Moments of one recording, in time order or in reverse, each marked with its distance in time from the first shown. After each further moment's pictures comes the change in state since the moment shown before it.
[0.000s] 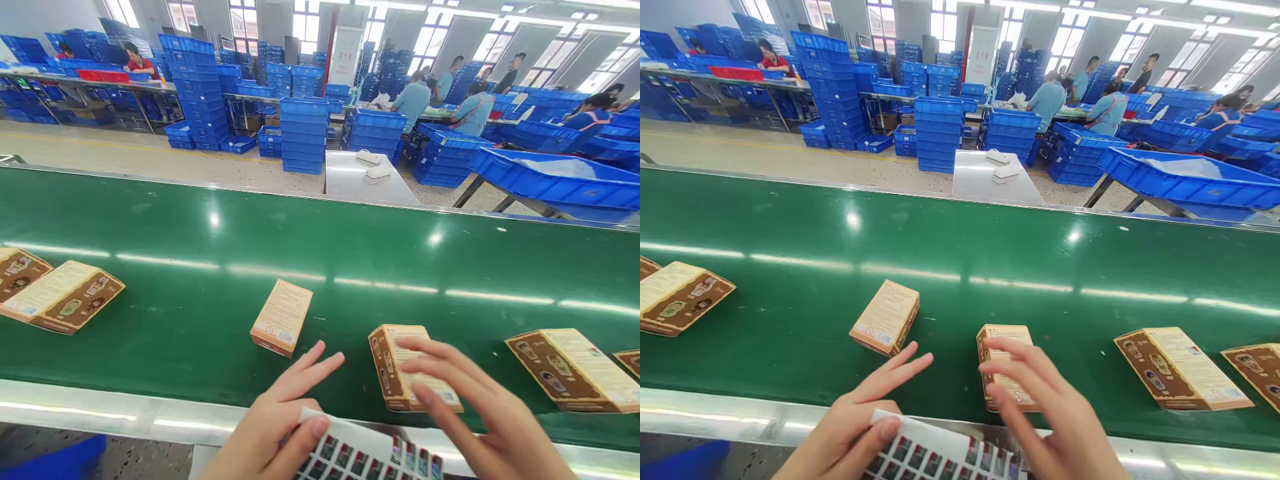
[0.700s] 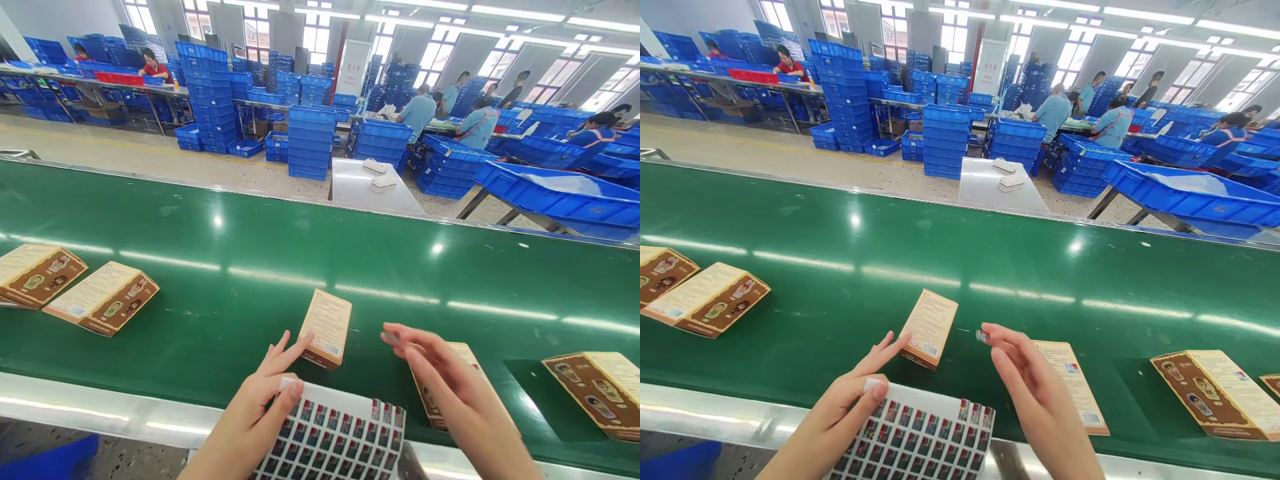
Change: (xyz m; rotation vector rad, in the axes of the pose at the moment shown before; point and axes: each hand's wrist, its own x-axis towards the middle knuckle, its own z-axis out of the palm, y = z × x) left_hand -0.002 -0.024 -0.013 -0.038 0.169 -0.138; right_hand 0.020 0.001 0.028 0.511 0.018 0.441
